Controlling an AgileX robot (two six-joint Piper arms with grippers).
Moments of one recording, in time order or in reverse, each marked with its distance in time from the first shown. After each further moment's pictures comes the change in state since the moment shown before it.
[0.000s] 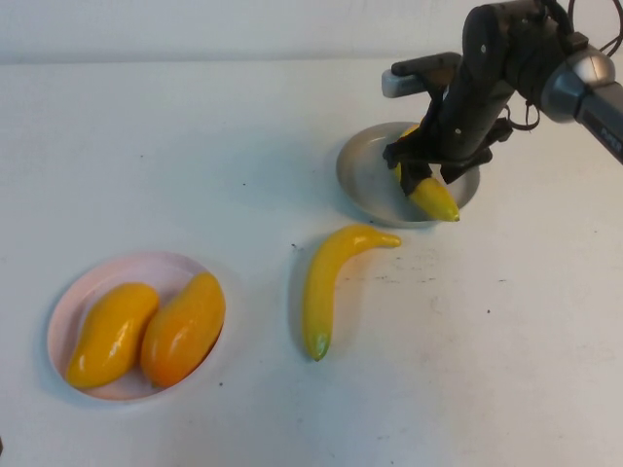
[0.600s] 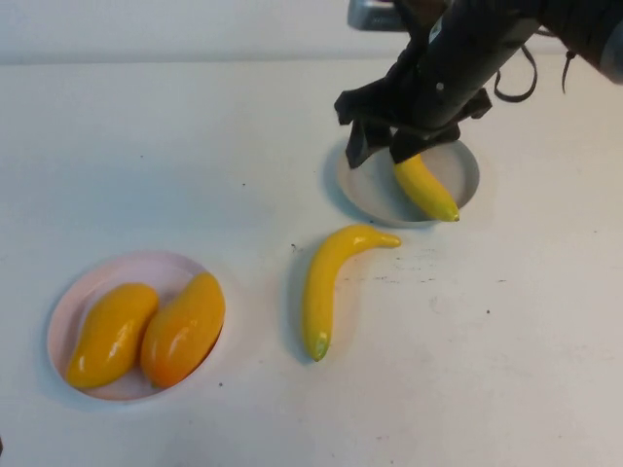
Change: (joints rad) right arm 0.102 -0.324 0.186 0.170 0.010 0.109; left arm 0.000 0.000 0.000 0.000 0.000 0.000
